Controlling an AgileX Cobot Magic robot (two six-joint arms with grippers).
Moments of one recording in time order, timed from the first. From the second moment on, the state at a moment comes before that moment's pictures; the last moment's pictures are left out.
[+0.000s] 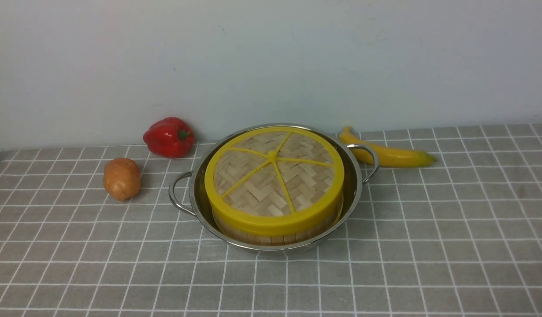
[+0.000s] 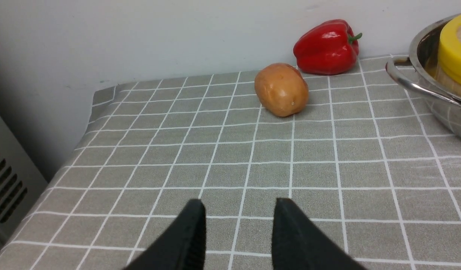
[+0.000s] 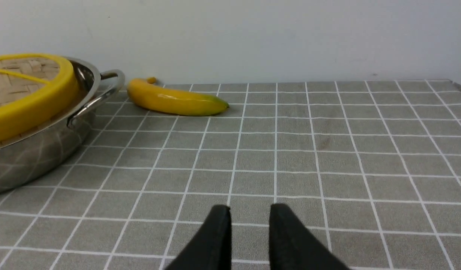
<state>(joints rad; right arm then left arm) 0.04 0.01 0.01 0.04 0.38 0.12 0.14 0.00 0.01 0.12 0.34 0.03</state>
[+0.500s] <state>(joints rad) 0.04 0.01 0.01 0.04 0.36 0.15 0.14 0.00 0.01 0.12 0.34 0.03</state>
